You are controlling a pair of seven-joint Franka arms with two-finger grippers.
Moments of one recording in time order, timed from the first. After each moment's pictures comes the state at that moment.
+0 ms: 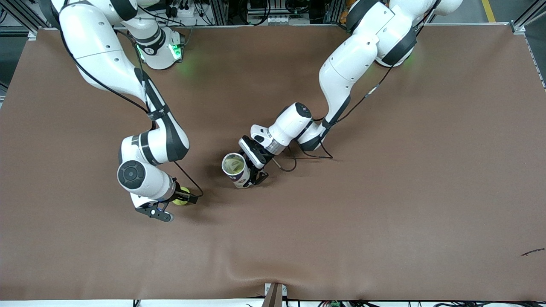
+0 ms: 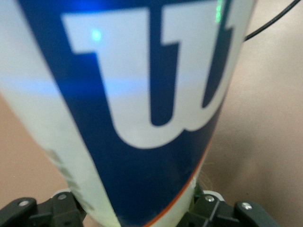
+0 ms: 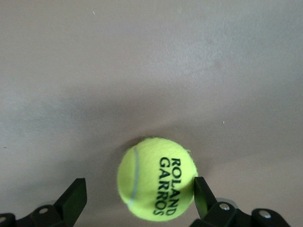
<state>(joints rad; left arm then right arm) -0.64 1.13 -0.29 -1.41 -0.02 3.46 0.33 0.24 0.71 0.02 -1.59 0.01 2.28 0.58</state>
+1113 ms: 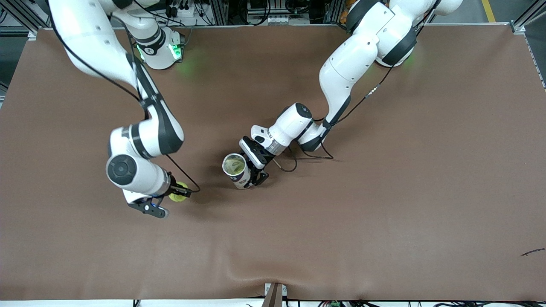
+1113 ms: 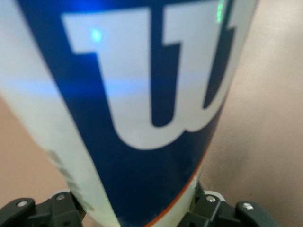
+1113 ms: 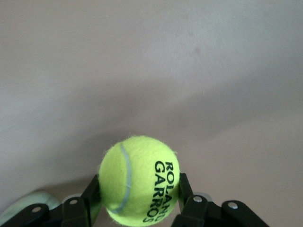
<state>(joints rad) -0.64 1.13 -0.28 -1.41 -0.02 3.46 0.33 0.24 0.57 0.05 -1.54 0.03 2.03 0.68</state>
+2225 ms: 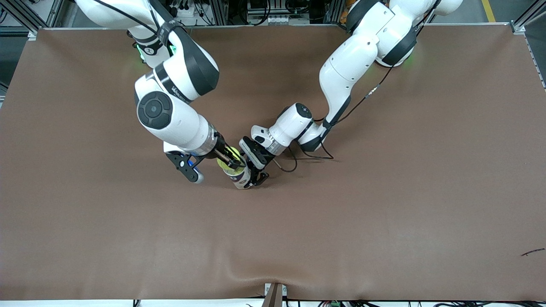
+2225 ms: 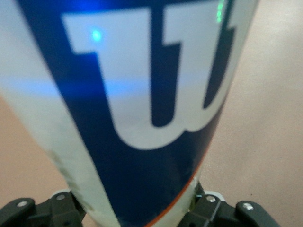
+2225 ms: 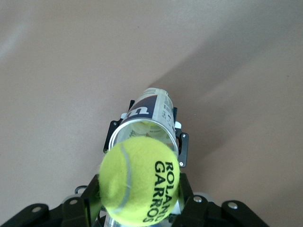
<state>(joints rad) -0.64 1.13 -0.28 -1.41 -0.02 3.46 0.33 0.35 0.50 0.20 -1.40 0.14 1.94 1.25</state>
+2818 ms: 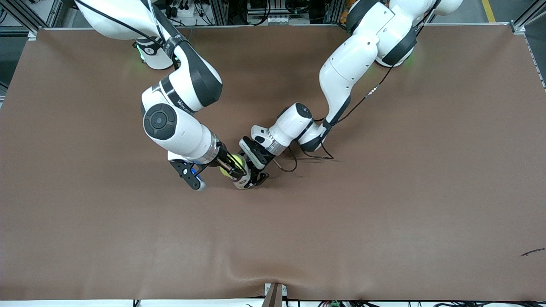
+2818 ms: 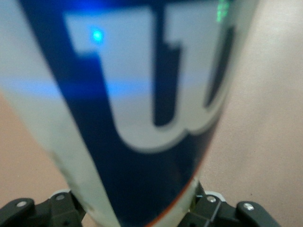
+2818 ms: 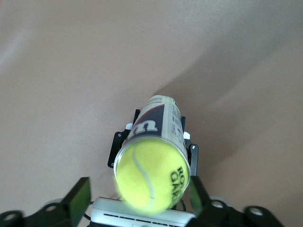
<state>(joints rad) -0.64 1.13 -0.28 -1.41 -0.02 3.46 0.33 0.36 0.53 0.19 -1.40 0.14 1.99 1.25</state>
